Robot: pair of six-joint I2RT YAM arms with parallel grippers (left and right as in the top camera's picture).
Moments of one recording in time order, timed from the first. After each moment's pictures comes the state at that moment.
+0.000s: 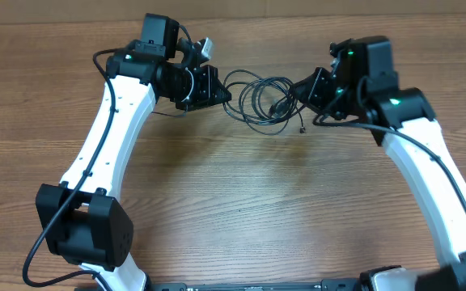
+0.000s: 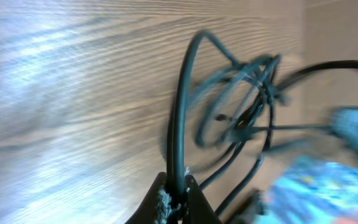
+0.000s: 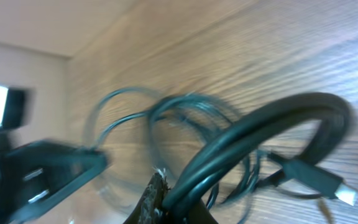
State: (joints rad) left arm -0.23 1.84 1.70 -0.99 0.67 -0.28; right arm 0.21 1.50 1.37 -0.68 -0.49 0.67
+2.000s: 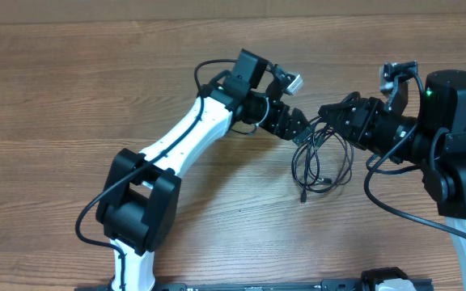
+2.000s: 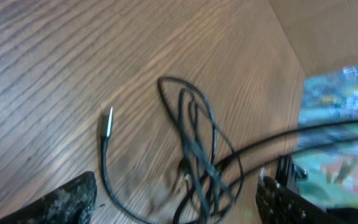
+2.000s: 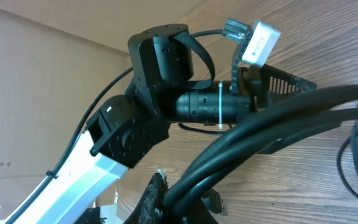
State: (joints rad) left arm -0.56 2.03 1.57 -0.47 0.77 -0.17; right arm 0.12 1.13 1.41 -0.95 -0.63 0.67
